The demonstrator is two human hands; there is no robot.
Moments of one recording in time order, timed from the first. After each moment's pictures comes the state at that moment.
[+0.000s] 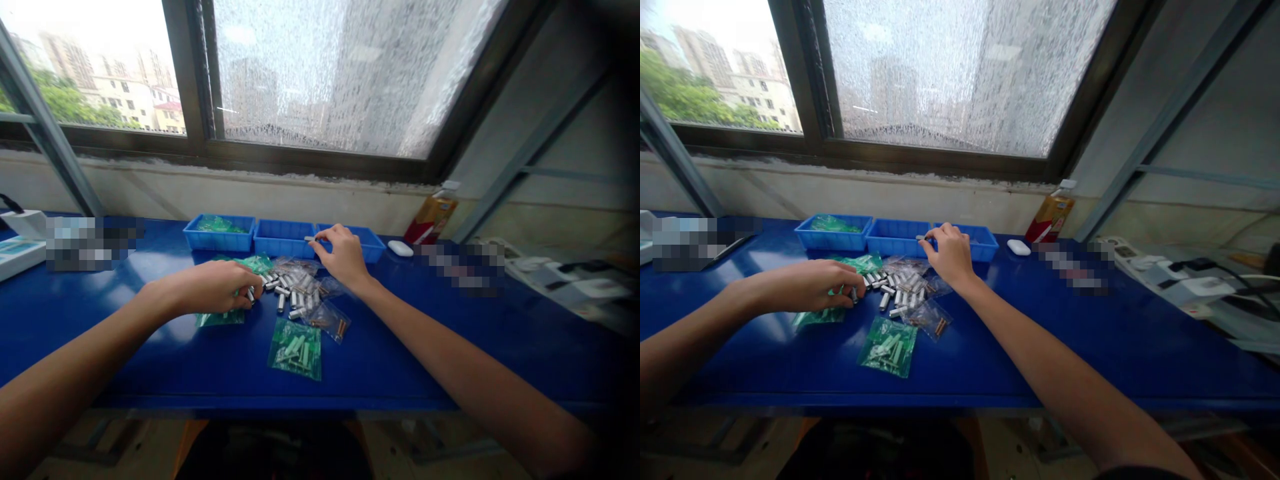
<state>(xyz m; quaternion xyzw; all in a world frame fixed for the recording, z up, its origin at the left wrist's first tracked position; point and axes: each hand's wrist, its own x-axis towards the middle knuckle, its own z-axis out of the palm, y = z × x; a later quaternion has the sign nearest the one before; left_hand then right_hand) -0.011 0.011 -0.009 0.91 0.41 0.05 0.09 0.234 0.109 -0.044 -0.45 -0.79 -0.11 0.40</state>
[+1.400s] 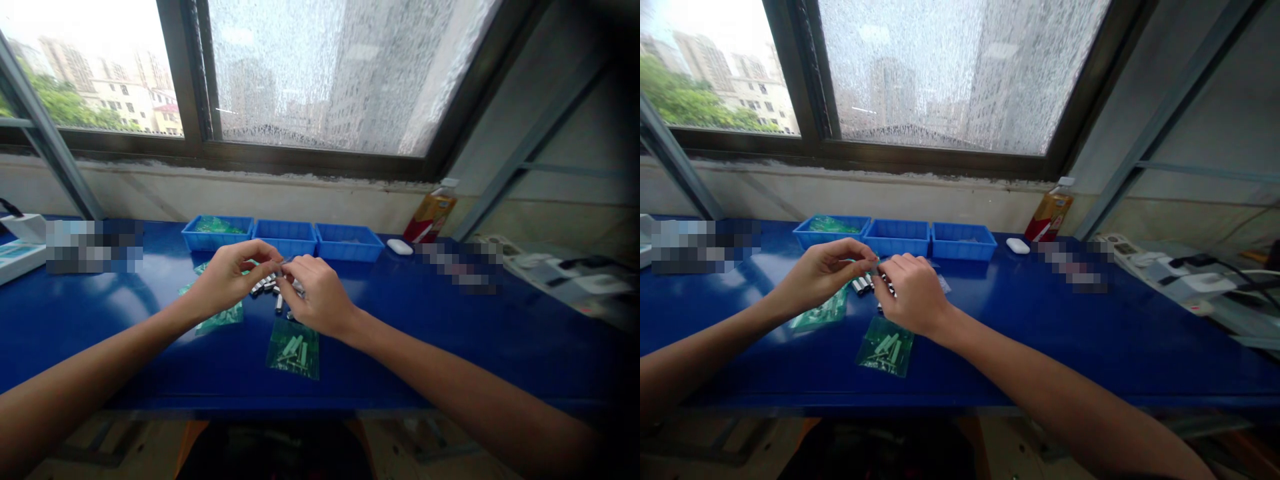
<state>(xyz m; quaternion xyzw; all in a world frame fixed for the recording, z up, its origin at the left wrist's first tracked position) 0.023 0.004 -0.014 0.79 0.40 0.43 0.16 0.198 0.024 -0.035 -0.30 -0.89 -0.05 0.35</state>
